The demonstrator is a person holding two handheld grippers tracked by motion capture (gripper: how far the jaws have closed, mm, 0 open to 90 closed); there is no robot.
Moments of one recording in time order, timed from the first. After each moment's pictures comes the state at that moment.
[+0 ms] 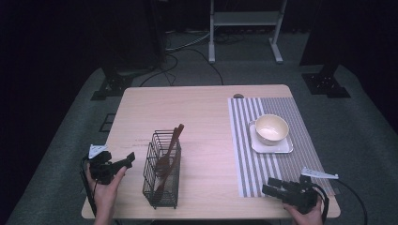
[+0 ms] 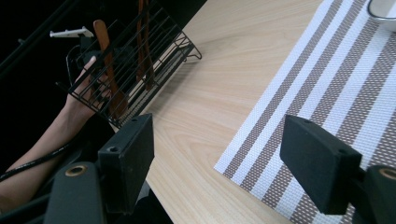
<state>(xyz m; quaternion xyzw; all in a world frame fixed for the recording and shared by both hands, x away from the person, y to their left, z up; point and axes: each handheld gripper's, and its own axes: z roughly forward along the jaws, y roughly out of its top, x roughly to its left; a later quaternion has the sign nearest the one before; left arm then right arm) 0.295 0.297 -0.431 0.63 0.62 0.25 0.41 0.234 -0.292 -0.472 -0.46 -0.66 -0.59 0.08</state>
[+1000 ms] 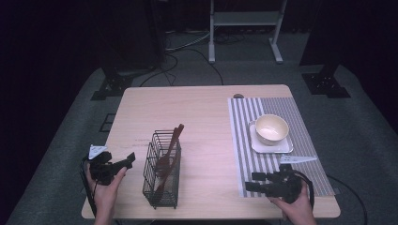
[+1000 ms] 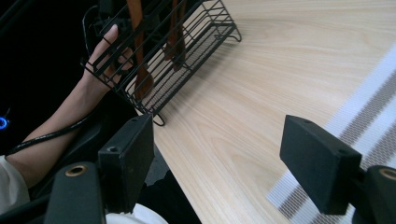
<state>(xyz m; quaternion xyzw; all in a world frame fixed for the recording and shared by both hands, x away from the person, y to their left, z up) 0.293 0.296 -0.430 0.63 0.61 0.25 0.41 0.257 -0.239 -0.425 -0.40 -0.73 -0.54 0.11</state>
